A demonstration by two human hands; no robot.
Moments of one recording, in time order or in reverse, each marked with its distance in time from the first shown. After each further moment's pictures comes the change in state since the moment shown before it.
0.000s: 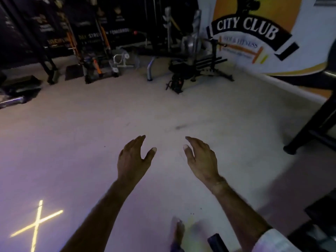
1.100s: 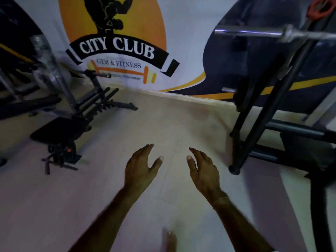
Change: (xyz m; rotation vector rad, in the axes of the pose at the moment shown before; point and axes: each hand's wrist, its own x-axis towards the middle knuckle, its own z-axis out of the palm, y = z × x) left_hand 0.884 0.341 0.434 -0.301 -0.513 0.666; right_hand 0.757 0.389 -0.024 -0.237 0.441 0.715
